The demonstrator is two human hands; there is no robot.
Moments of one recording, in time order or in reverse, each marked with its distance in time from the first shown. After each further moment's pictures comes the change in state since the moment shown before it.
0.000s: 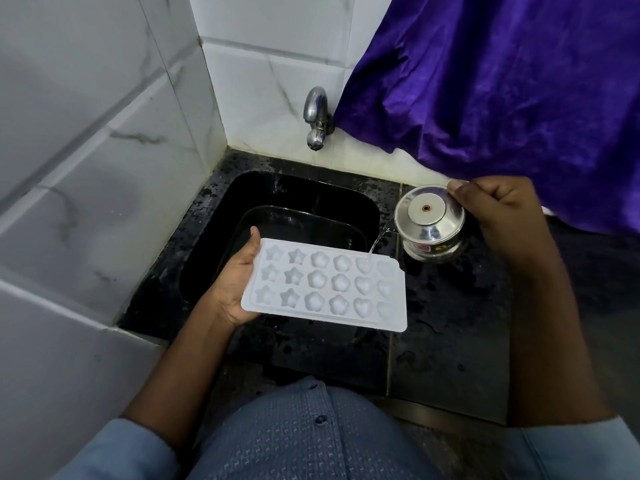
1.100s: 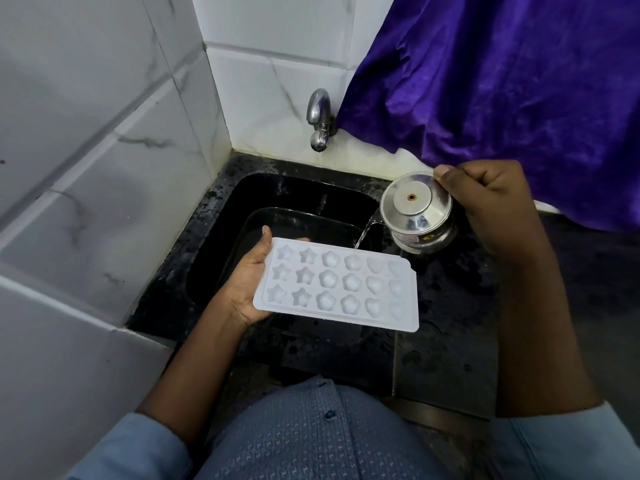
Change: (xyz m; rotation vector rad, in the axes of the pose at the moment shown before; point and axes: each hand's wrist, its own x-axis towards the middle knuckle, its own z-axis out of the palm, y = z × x) left_hand 0.006 -0.003 0.007 -0.001 -0.011 0.038; right_hand 0.010 -0.016 0.020 -0.005 0.000 -0.053
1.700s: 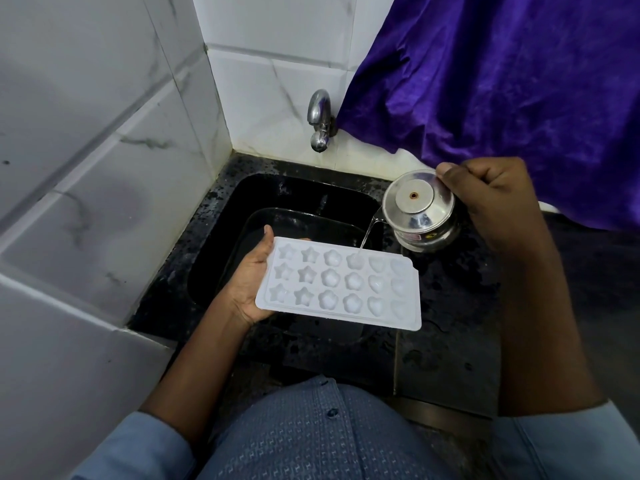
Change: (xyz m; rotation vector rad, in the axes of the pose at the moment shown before) left_hand 0.000 -0.001 -0.001 0.009 -0.032 -0.024; right_hand 0.001 -0.003 -0.002 -0.026 0.010 -0.006
